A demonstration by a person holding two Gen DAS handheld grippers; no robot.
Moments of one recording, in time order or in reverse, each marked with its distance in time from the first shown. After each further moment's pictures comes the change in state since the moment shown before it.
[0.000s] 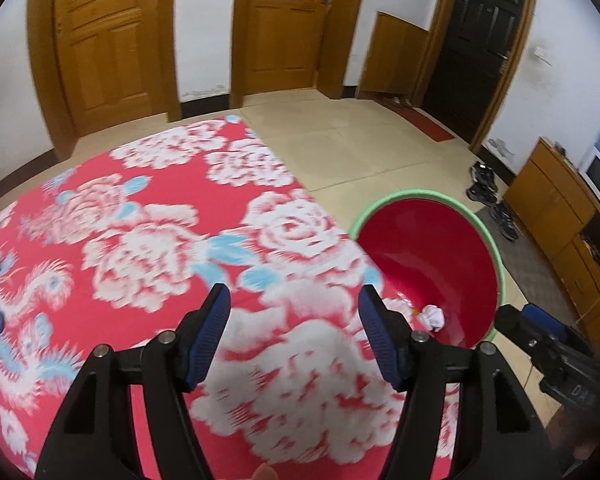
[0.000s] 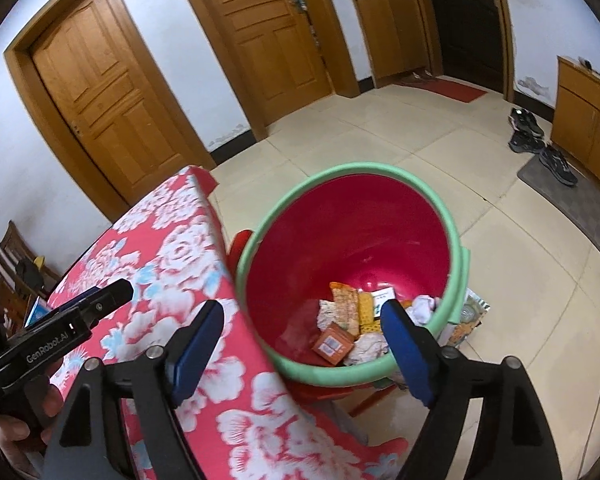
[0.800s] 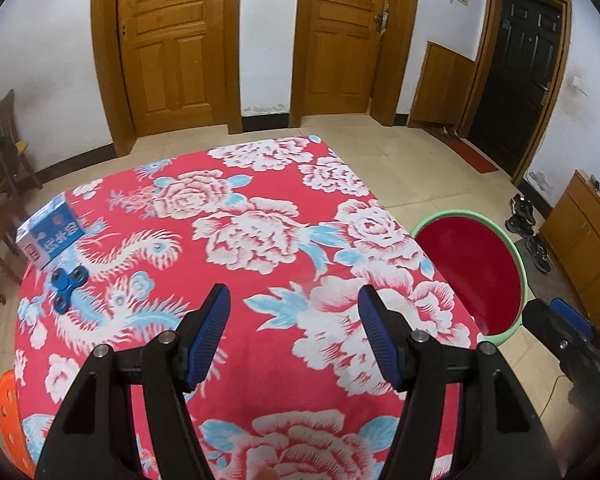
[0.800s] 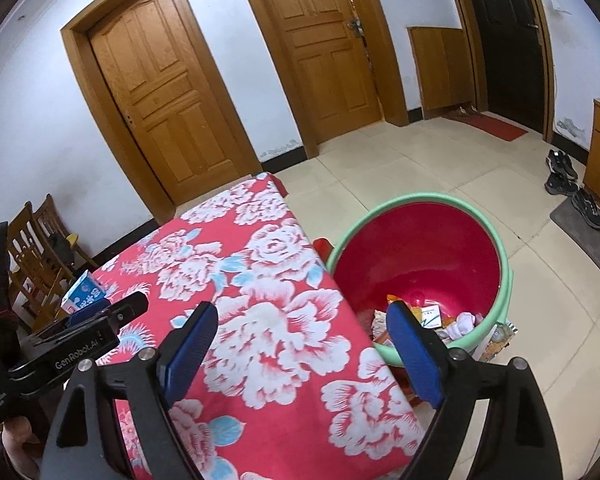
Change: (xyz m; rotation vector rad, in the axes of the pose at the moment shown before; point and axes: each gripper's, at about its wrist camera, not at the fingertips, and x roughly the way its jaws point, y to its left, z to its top) left arm -0.078 0.044 -0.034 -0.098 -0.090 0.162; right arm -0.052 0.071 -0.023 -0.126 -0.087 0.115
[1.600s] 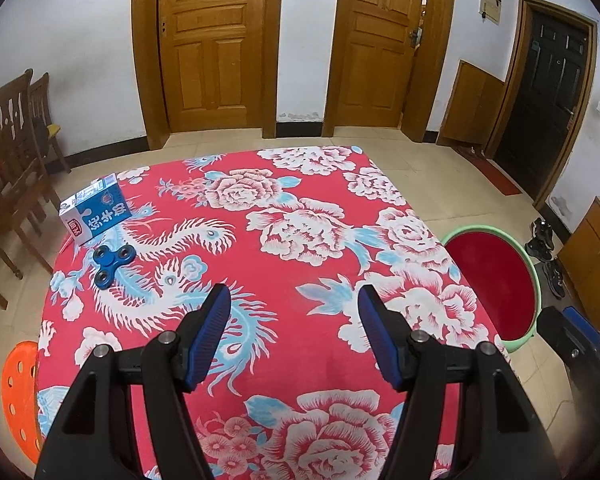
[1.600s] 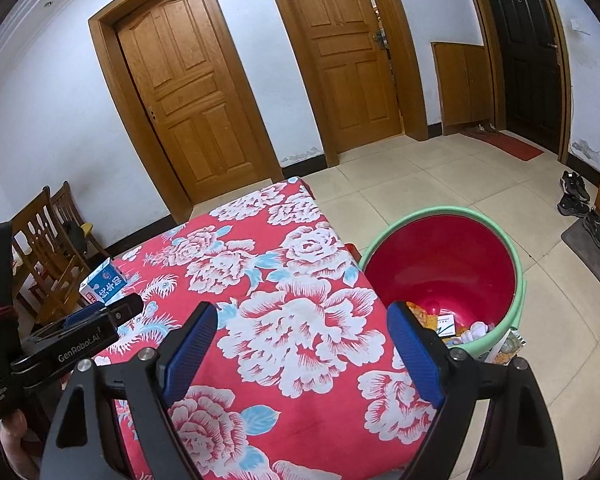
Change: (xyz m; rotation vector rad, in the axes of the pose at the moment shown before) left arm -0.027 0.030 -0.012 -0.078 -0.033 0.084; right arm -0.014 0.027 -0.009 -0.057 -0.023 0.040
